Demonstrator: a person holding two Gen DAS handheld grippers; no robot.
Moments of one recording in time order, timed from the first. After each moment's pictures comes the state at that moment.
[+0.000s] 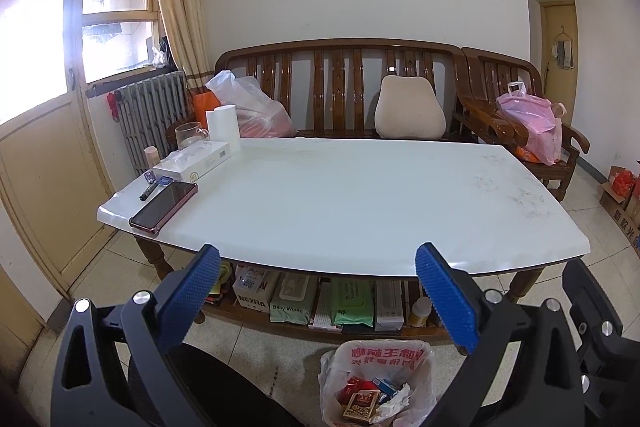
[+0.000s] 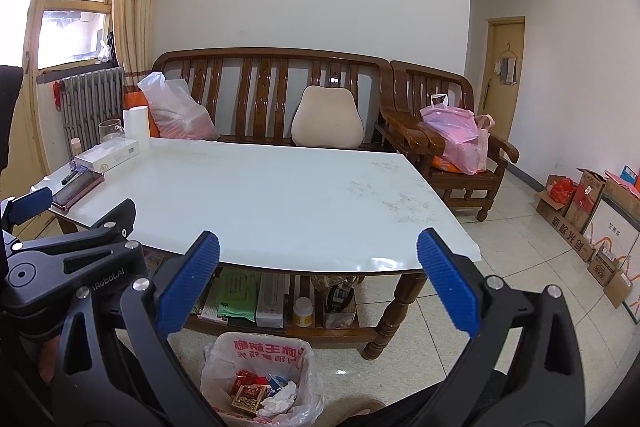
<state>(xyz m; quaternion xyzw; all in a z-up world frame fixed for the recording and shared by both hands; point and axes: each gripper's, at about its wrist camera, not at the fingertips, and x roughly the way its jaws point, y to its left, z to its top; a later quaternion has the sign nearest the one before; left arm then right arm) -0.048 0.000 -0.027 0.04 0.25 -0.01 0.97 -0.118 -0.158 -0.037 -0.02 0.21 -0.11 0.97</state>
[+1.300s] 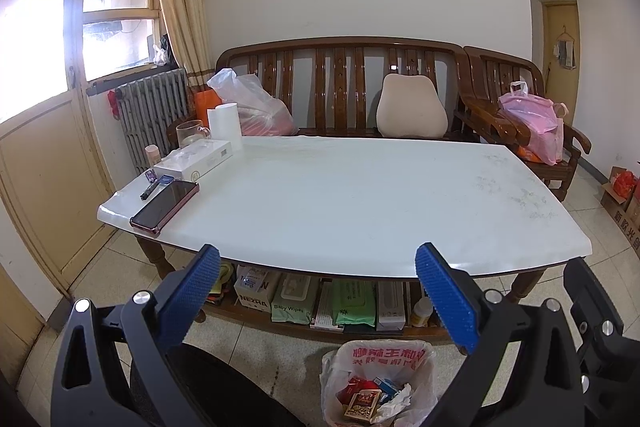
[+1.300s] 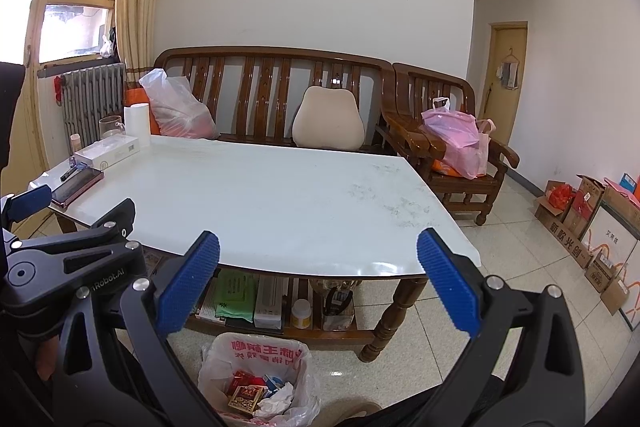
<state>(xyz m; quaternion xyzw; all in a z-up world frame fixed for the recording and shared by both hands) -0.049 -0.002 -0.028 0.03 0.25 0.00 0.97 -0.115 -0.162 -0.031 -0.02 0.21 -0.10 0.97</state>
